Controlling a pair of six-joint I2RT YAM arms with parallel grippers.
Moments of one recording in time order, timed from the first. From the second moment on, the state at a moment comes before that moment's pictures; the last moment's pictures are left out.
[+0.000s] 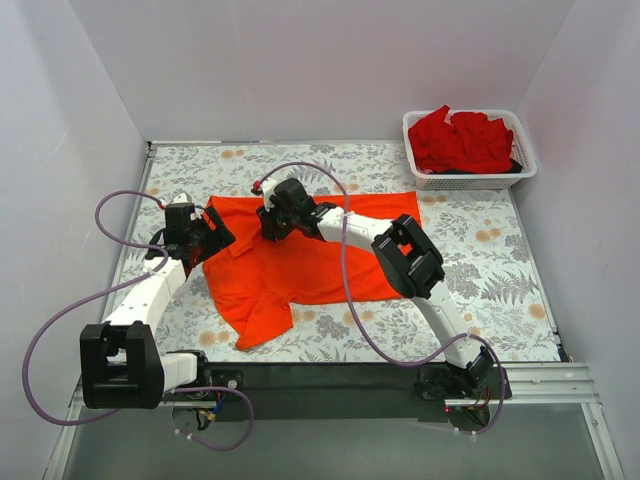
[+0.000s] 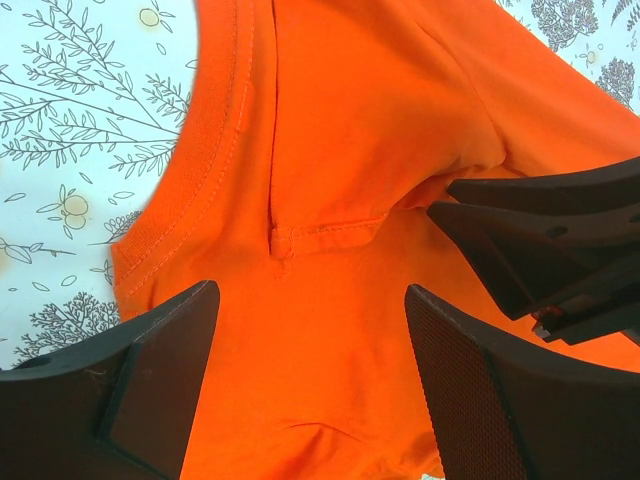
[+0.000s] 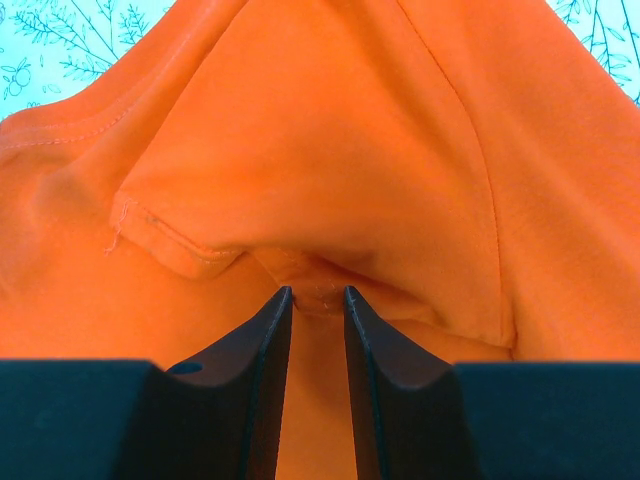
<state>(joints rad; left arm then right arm) -0.02 1.22 0.73 -0.26 0.03 -0.55 0.85 2.35 1.81 -0.08 -0.25 0.07</state>
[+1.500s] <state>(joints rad) -0.02 1.25 0.73 -0.26 0.03 -0.54 0.81 2.26 1.71 -0.16 -0.28 -0.09</state>
